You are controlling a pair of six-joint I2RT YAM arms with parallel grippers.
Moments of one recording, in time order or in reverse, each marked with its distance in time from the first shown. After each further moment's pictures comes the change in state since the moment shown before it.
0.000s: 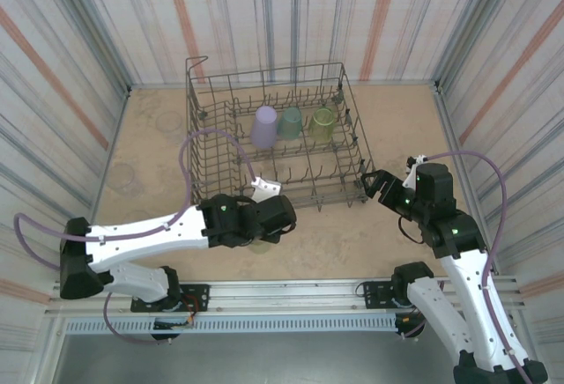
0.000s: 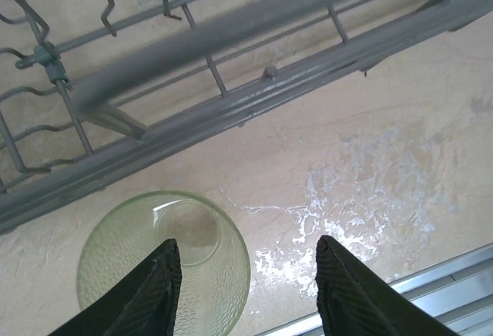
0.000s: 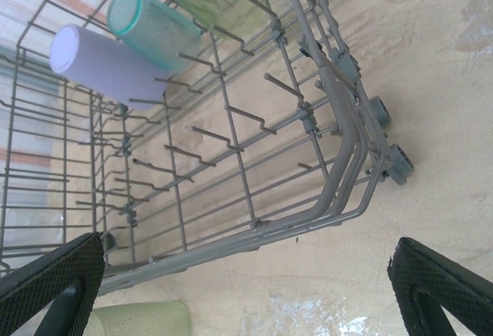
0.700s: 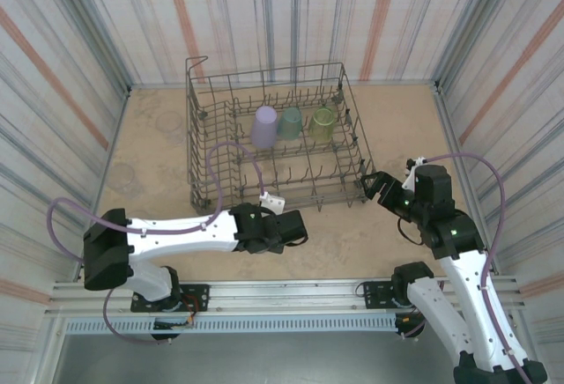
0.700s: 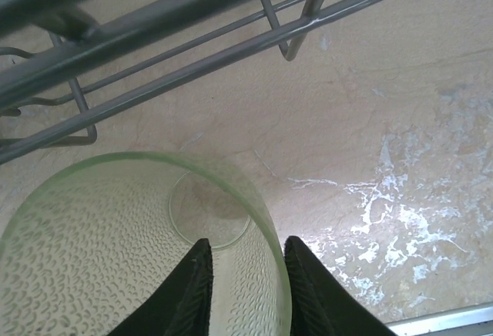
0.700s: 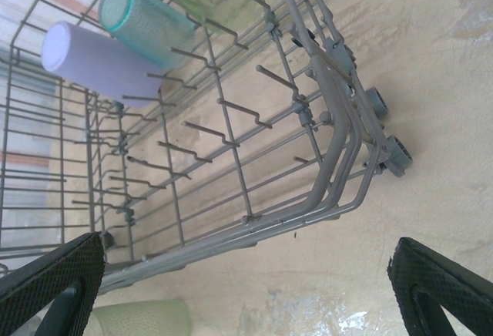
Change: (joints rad) left arm -0.015 0.153 -0.071 0.009 0.008 -0.087; right arm 0.001 -0.008 -0.021 0.001 0.000 0.018
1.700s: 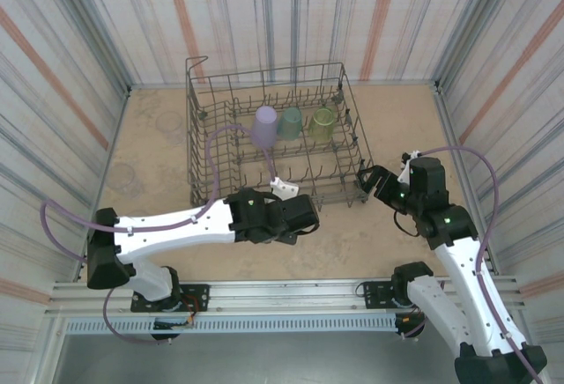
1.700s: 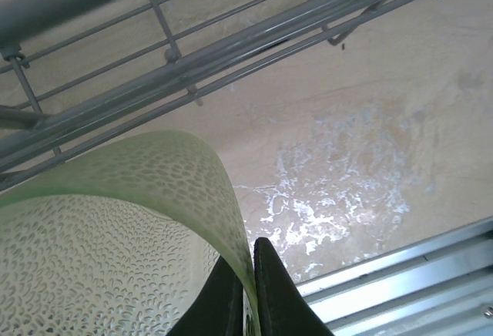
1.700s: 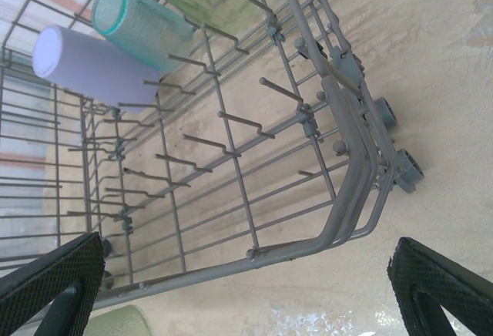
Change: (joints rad) left arm -0.019 0.015 0.291 -0.137 0.045 0.046; right arm 0.003 0.081 0.000 0.072 -0.004 0.000
